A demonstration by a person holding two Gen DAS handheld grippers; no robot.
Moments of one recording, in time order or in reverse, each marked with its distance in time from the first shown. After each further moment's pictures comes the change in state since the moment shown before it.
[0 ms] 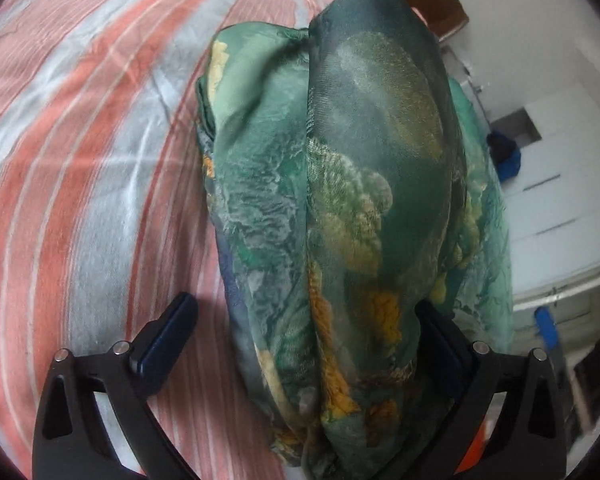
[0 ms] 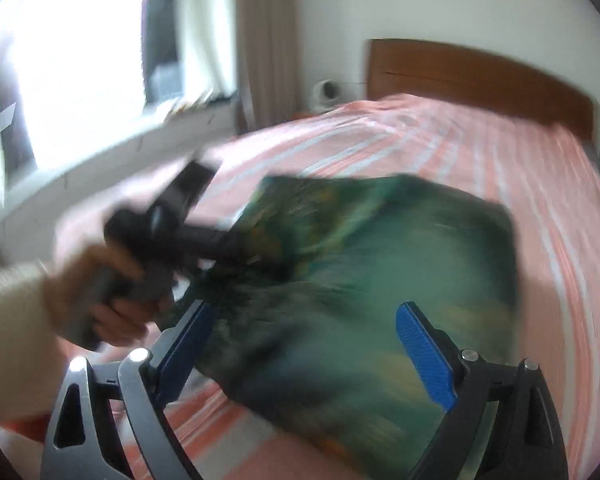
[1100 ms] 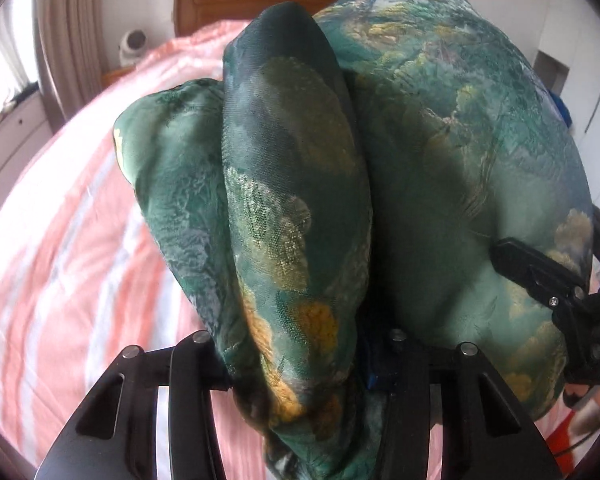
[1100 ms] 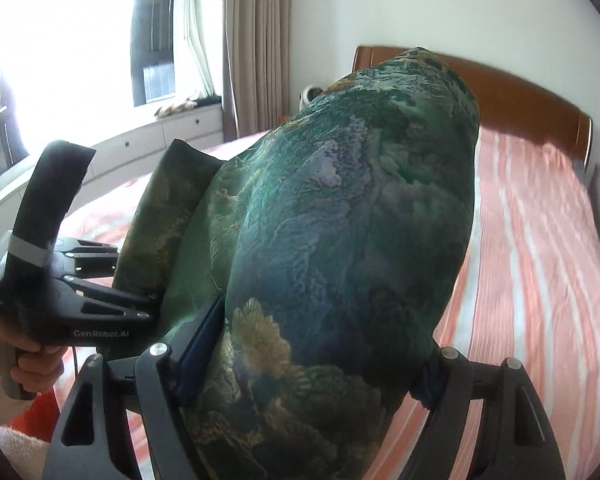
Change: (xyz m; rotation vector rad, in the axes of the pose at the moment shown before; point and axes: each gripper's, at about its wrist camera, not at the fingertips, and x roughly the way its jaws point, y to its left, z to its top) left arm -0.027 -0.203 -0.005 0.321 -0.323 0.446; right arm -0.012 -0.012 0.050 -0.119 0.003 -0.051
